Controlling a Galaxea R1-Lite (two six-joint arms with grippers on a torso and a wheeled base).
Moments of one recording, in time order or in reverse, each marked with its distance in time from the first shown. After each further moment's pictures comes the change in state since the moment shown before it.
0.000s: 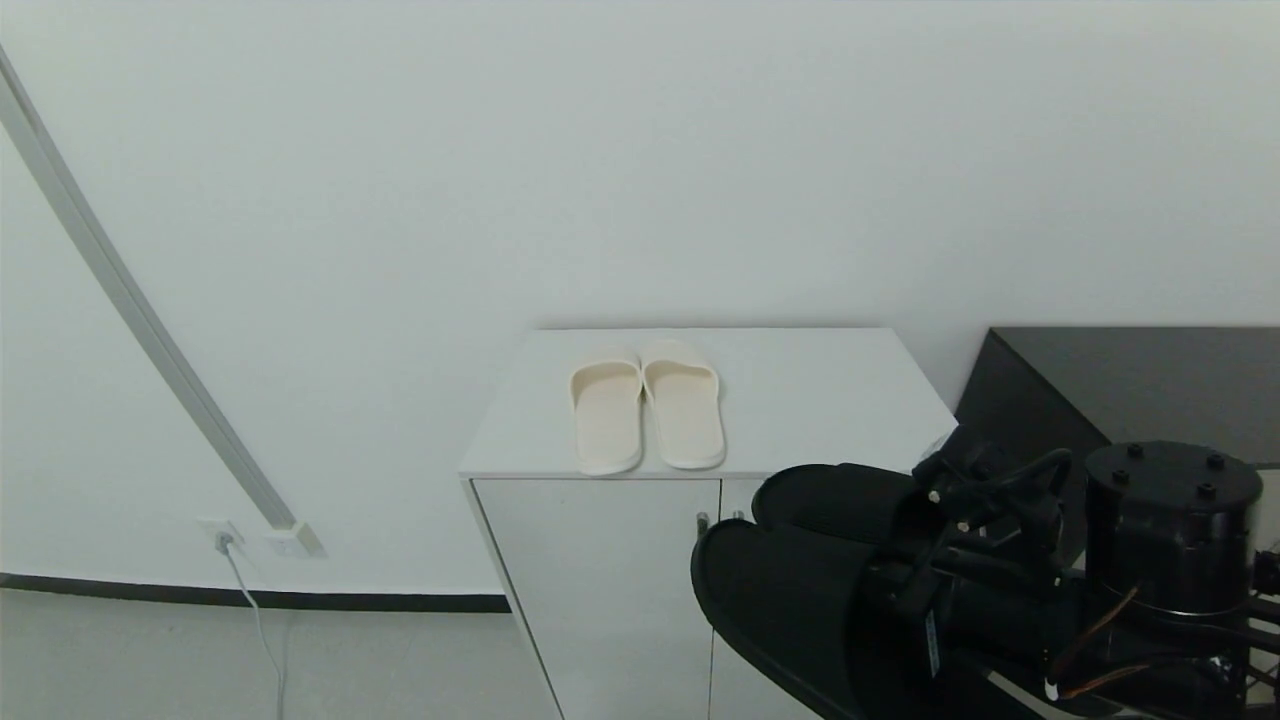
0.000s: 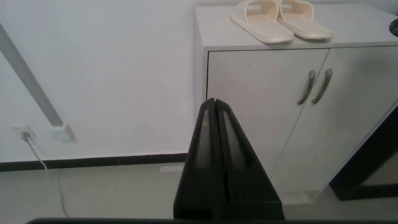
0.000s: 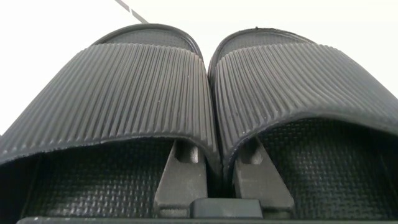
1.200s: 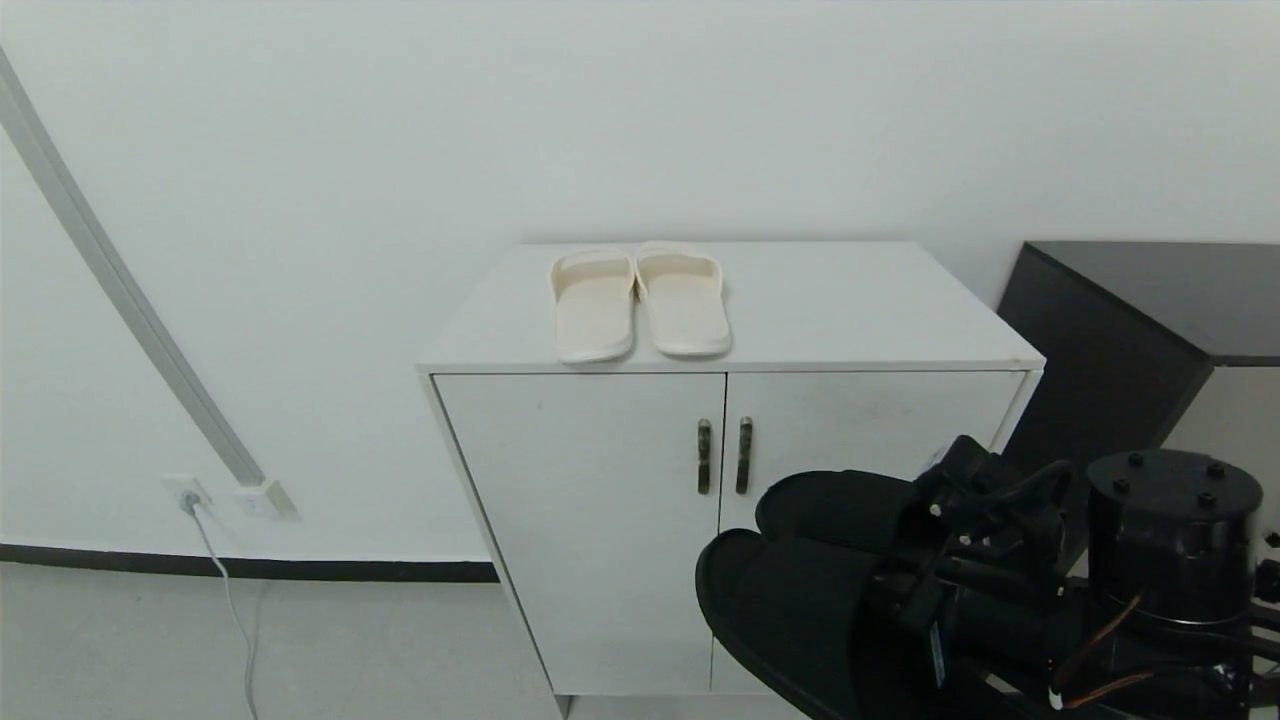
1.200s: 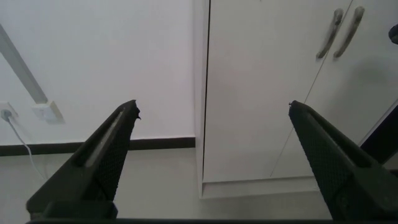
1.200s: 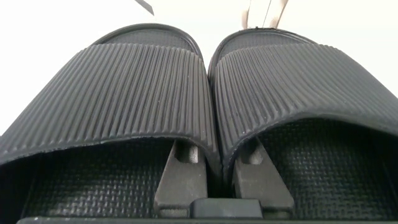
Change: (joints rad) left arm -0.001 0.000 -0.001 0.000 0.001 -0.005; right arm -0.001 -0.002 0.019 0.000 0.001 -0.023
